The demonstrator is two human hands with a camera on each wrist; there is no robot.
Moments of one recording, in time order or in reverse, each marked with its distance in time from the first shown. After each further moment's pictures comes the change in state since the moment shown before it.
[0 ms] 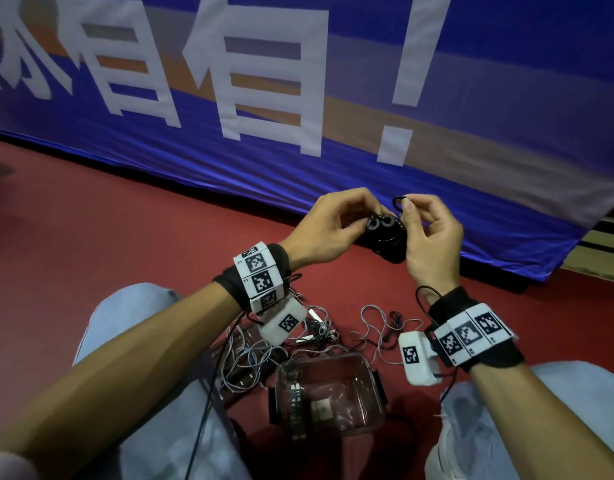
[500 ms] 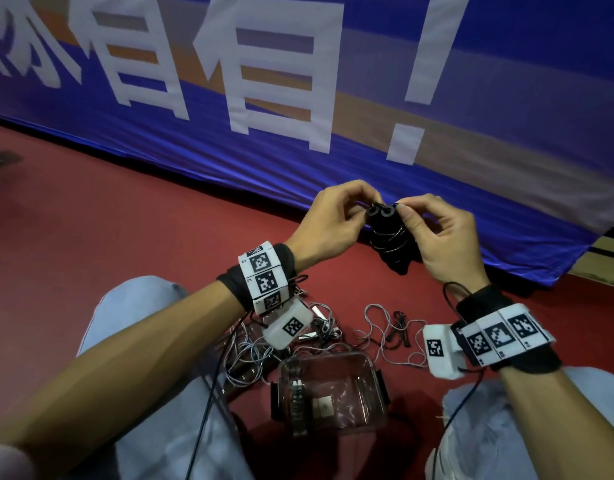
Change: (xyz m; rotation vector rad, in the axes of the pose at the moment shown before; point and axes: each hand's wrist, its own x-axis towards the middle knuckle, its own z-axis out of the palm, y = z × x) left_hand -0.005 -0.006 -0.006 0.064 0.178 -0.147; right_hand 0.010 -0.013 -0.009 -0.116 -0.303 -0.160
